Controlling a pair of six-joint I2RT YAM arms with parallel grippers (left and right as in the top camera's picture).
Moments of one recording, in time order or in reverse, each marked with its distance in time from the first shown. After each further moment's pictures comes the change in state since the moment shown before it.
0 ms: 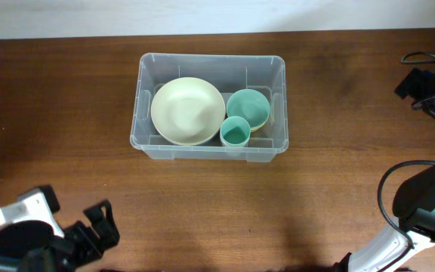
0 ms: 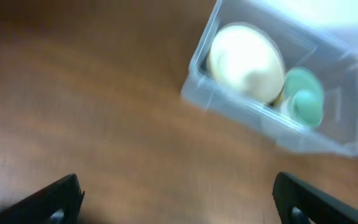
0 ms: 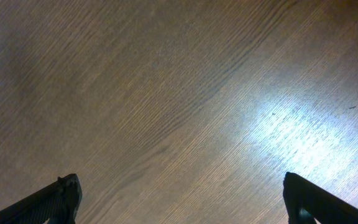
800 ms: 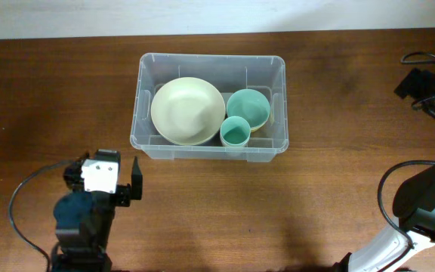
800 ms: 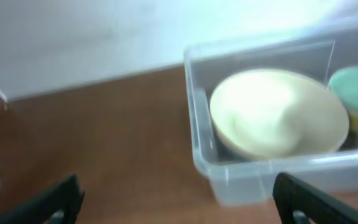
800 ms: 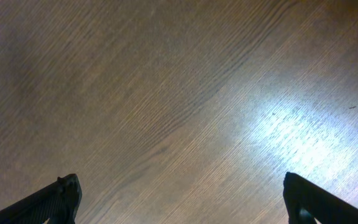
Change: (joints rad) left arm 0.167 -0.225 -0.969 1.236 0.154 0.739; right arm 0.000 0.000 -0.001 0.000 0.000 0.000
